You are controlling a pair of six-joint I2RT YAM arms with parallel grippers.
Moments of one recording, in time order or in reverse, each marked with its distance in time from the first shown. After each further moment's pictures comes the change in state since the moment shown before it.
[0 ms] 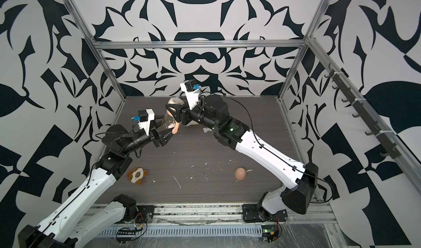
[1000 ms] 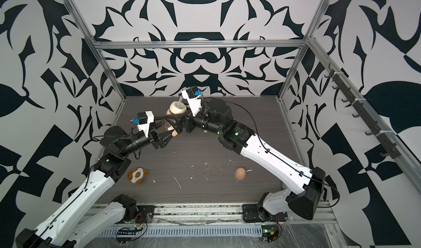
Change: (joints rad) left arm -0.008 -0.028 0.000 -0.007 0.002 0.027; right arm 0.004 -0.080 -0.084 -0.069 -0.066 0.011
